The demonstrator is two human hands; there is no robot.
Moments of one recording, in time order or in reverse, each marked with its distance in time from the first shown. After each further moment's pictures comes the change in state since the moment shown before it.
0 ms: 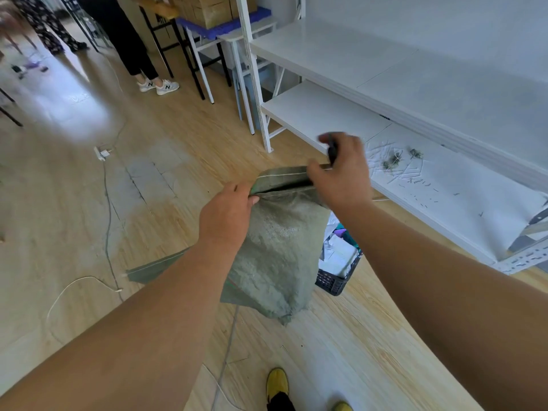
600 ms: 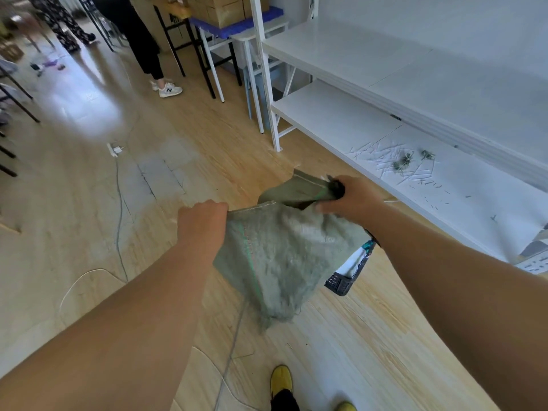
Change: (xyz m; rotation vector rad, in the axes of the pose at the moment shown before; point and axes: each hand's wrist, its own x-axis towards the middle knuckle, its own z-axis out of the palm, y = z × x) left_hand -0.019 -0.050 -0.016 0.327 -0.329 -0.090; right_hand -0.005 0.034 -0.006 -0.230 -0.604 0.195
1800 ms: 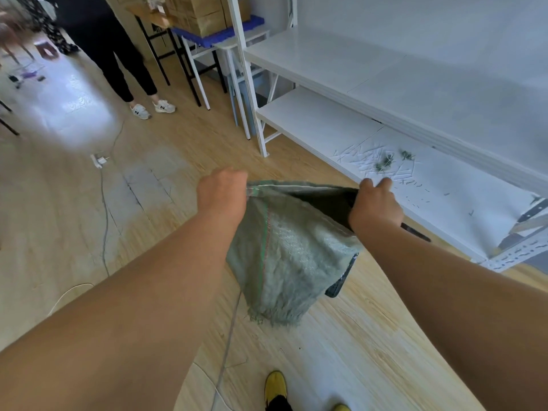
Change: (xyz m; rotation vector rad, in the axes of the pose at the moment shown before) left_hand 0.035 0.066 -0.056 -0.102 0.182 0.063; right_hand -0.021 0.028 -0.015 -0.471 0.342 0.391
